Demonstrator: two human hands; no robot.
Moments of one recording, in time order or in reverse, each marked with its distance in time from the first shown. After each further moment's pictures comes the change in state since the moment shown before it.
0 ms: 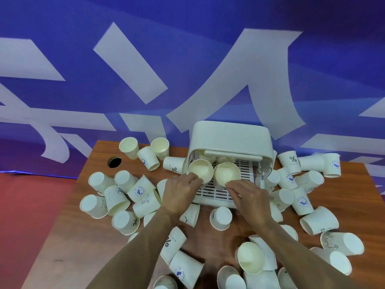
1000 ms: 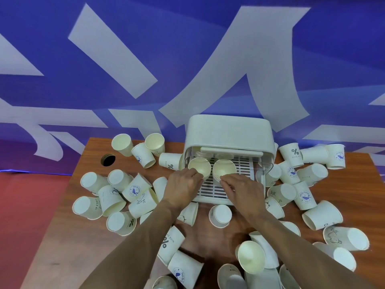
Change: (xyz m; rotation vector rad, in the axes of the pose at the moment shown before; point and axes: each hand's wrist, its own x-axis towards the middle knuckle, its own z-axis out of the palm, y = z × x) left_hand 0.018 -0.003 0.023 0.037 -0.196 -0.036; right_hand 0.014 -0.001 0.019 -0.074 -0.228 0.218
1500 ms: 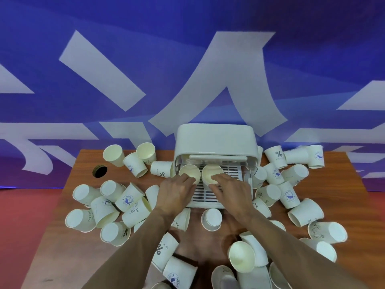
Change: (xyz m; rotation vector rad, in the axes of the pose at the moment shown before) left_hand 0.003 0.010 -0.016 -0.010 -0.023 -0.004; right_hand 0.011 -0.007 -0.016 -0.024 -0.124 0.088
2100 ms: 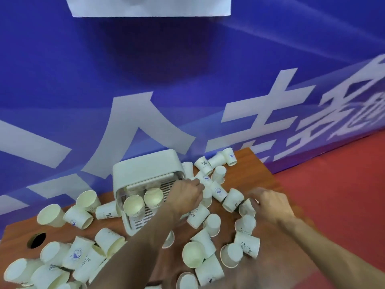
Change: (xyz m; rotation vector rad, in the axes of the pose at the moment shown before) left_hand 0.084 0.185 -0.053 0.096 -0.116 0.568; right_hand -0.179 0.156 -0.195 -0.302 -0.112 0.477
